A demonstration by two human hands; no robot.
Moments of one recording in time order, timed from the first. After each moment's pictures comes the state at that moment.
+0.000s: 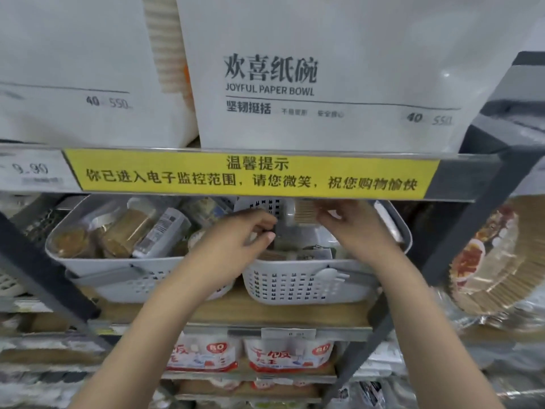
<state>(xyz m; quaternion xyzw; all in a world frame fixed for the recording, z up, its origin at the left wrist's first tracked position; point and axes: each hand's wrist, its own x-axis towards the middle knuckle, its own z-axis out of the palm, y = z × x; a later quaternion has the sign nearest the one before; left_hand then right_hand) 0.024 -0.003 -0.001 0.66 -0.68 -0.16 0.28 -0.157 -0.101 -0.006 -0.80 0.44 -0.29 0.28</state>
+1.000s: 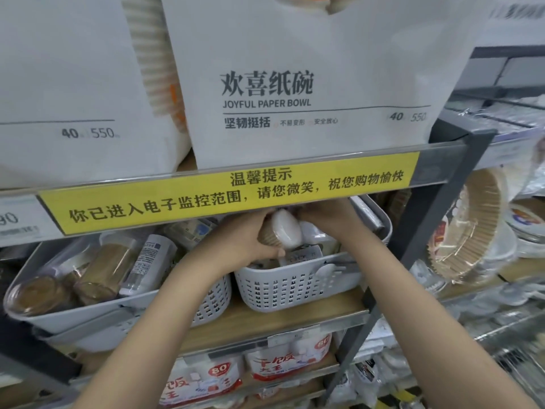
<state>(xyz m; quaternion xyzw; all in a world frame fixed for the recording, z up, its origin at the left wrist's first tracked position) 0.037 -0.053 -0.006 0.60 -0.76 -0.18 0.17 -0.134 -0.139 -0.032 -0.76 0.52 -0.31 0.25</state>
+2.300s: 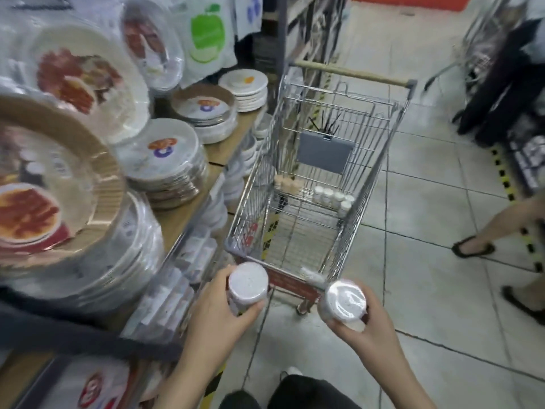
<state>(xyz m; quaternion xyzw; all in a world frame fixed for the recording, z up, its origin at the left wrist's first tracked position) -0.310 0.040 -0.193 0.34 -0.81 -0.46 0.13 -0.443 0.248 -0.202 -0.19 0.77 -0.56 0.22</state>
